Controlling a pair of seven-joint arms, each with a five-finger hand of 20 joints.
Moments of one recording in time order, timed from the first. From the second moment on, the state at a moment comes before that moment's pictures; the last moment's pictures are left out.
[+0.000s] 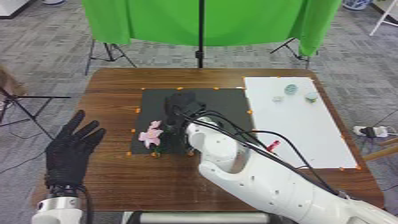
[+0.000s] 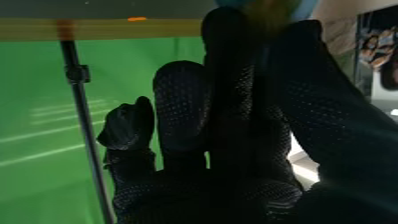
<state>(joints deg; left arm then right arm) 133.1 -61.2 -93.9 -125.3 33.7 16.0 24.7 -58.2 -71.2 27.4 -92.3 -138.2 -3.5 29.5</state>
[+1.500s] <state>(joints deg) 134.2 -62.0 -93.3 -125.4 33.7 16.0 25.7 -60.8 -43.5 53.6 -88.3 -115.0 -4.7 43.5</state>
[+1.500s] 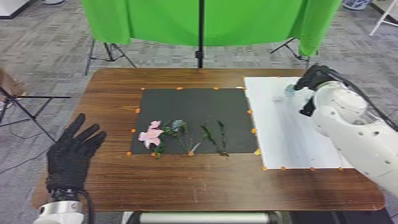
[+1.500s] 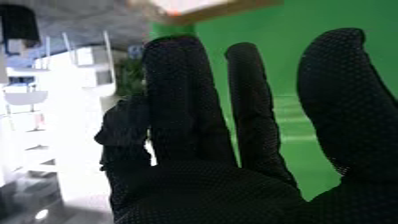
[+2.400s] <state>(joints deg) 132.6 -63.4 -93.4 -125.1 34.5 14.5 24.5 -57.1 -50.3 41.4 -81.0 -125.8 -3.4 45.4</state>
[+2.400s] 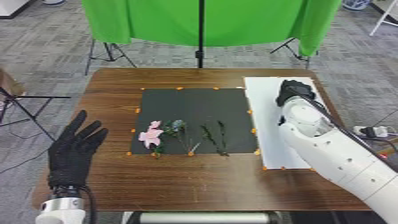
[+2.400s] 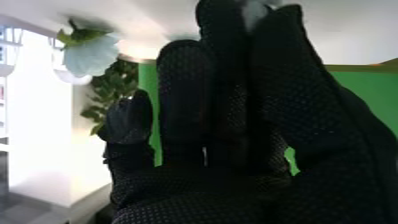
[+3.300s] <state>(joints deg) 133.1 -63.5 -94.1 -125.4 34.5 14.5 24.2 -61.7 -54.6 42.7 -103.2 -127.3 1.6 32.5</state>
